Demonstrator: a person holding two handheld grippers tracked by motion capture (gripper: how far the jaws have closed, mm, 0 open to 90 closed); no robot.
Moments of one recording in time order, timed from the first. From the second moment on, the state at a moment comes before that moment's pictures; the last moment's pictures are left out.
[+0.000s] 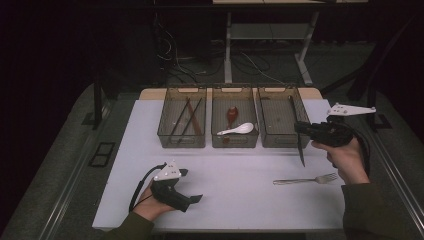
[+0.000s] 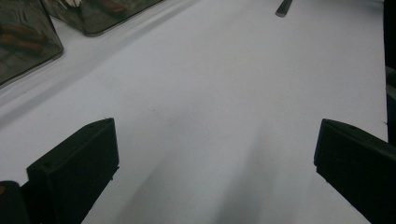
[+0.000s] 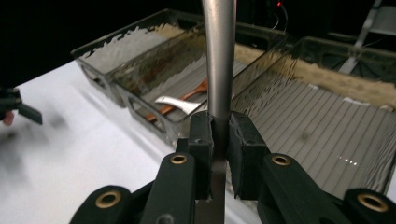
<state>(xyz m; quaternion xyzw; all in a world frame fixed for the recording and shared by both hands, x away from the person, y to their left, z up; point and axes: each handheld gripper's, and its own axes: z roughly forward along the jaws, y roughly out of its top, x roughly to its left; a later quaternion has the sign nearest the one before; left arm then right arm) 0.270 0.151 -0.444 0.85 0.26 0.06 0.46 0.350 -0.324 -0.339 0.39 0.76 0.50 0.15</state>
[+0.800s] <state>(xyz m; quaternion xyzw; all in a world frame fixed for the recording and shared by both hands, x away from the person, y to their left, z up) 0.270 0.157 -0.445 0.84 0.26 0.07 0.47 0.405 -0.325 -0.283 0.41 0.72 0.52 0.20</state>
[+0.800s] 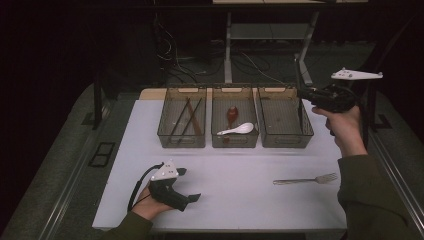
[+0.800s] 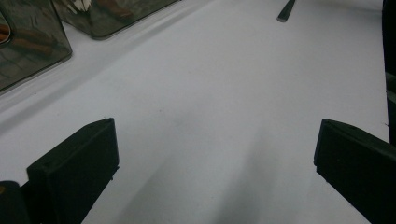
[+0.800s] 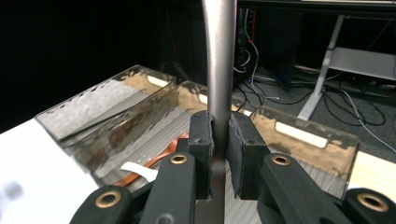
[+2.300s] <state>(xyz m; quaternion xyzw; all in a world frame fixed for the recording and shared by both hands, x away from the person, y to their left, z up) 0.268 0.158 -0.445 0.84 0.26 0.06 0.48 0.489 -0.308 -0.362 0.50 0.79 0.32 0.16</state>
